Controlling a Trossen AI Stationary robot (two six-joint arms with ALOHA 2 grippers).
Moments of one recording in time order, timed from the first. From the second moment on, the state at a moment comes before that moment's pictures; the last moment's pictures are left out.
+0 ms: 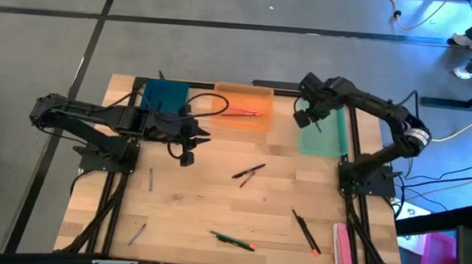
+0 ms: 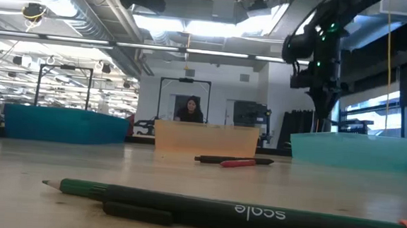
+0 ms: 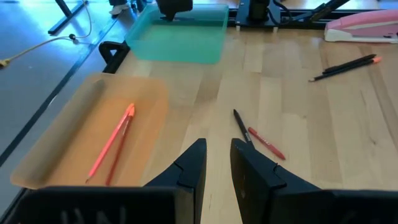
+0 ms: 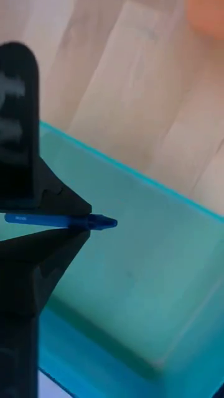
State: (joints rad) left arm -0.07 1.09 1.02 -0.50 -0.31 -0.10; right arm -0.75 1.50 1.12 -1.09 0.14 0.30
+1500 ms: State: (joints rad) left arm -0.07 1.08 1.01 -0.52 -0.37 -0.23; right arm -0.88 1.69 1.12 -1.01 0.05 0.23
